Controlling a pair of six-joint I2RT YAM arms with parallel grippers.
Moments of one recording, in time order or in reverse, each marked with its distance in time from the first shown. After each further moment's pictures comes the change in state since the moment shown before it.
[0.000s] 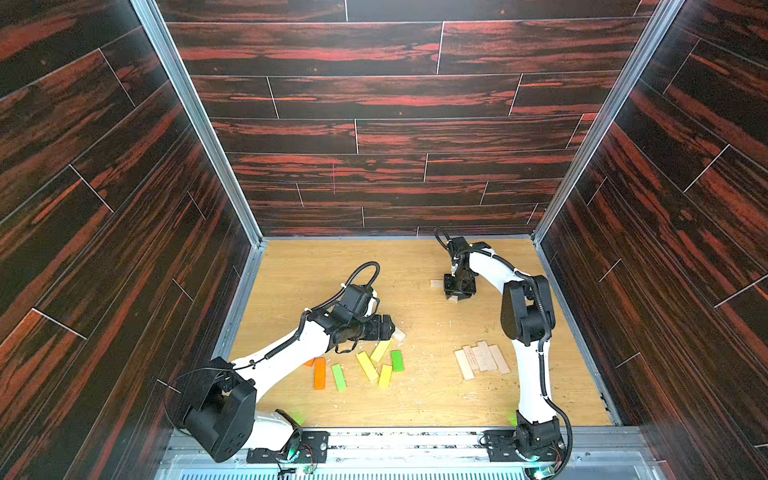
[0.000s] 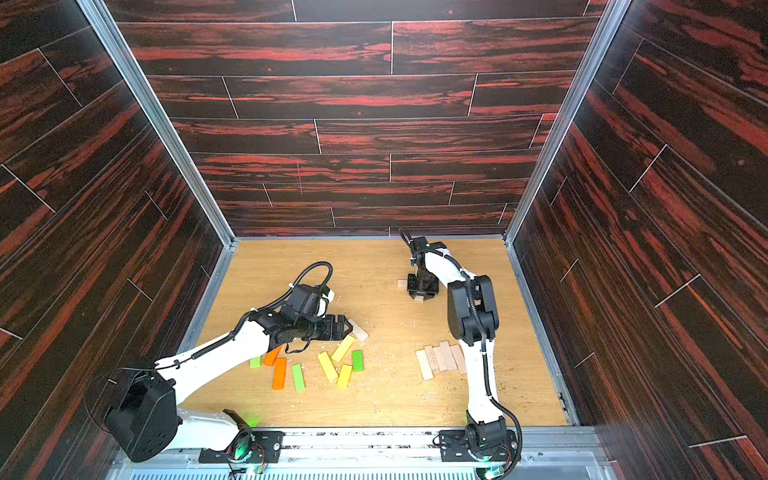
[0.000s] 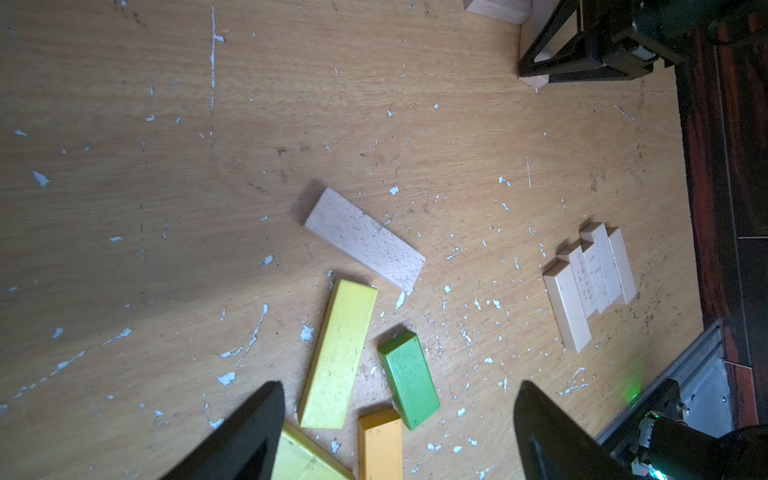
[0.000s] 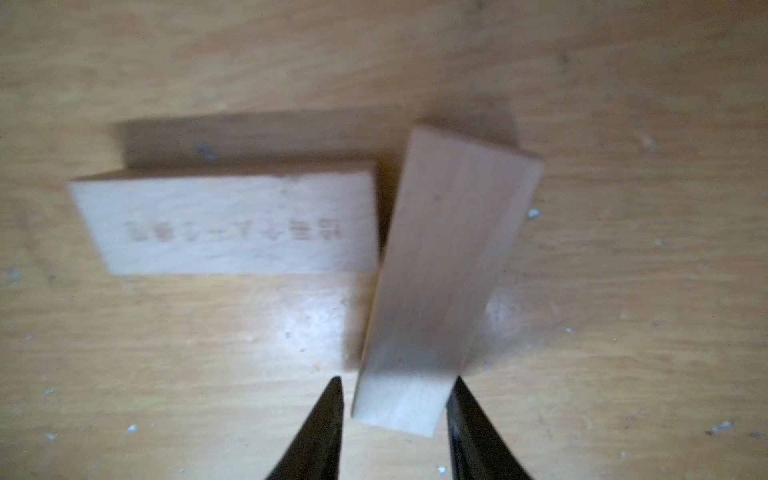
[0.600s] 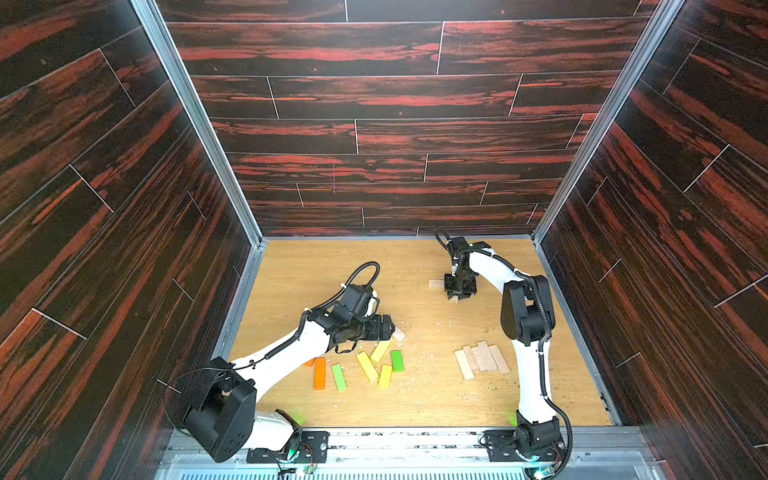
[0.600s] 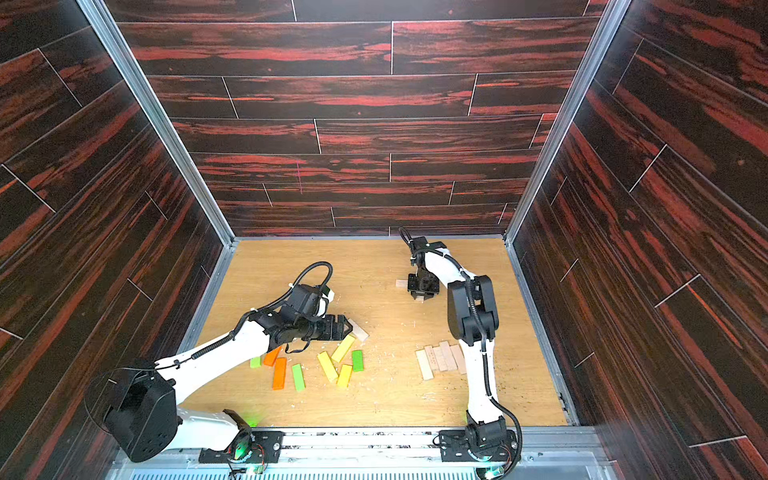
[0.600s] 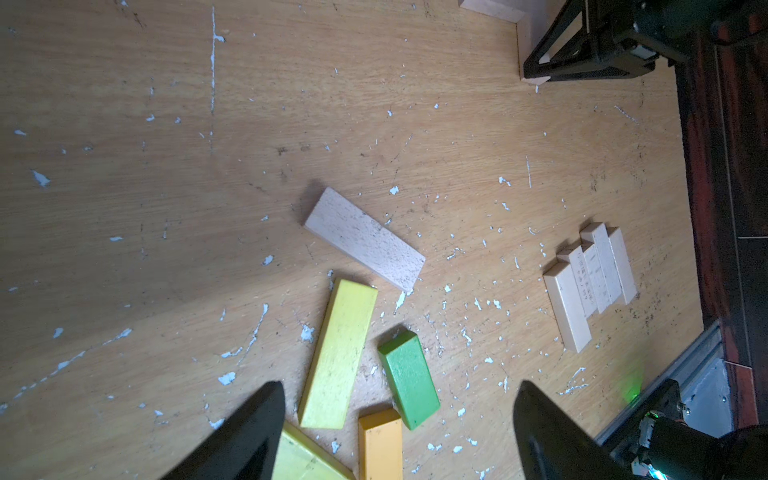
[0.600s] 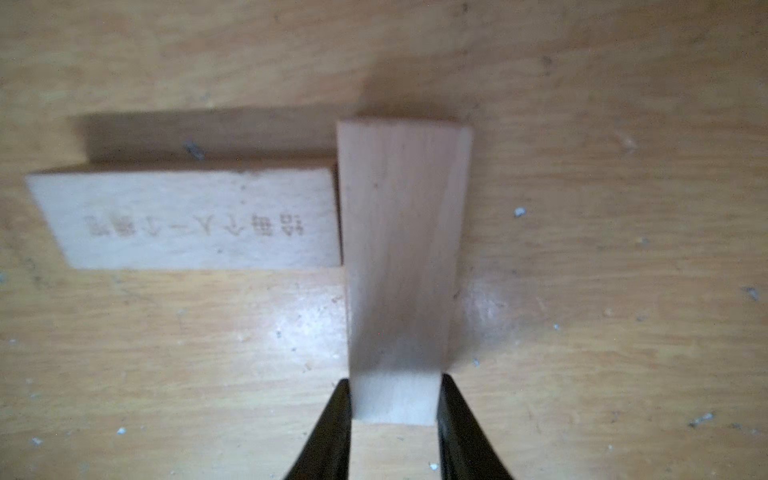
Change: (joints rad) left arm 0.001 0.000 0.000 0.000 0.000 0.000; right arm 0.000 0.000 0.000 -0.007 0.019 -0.003
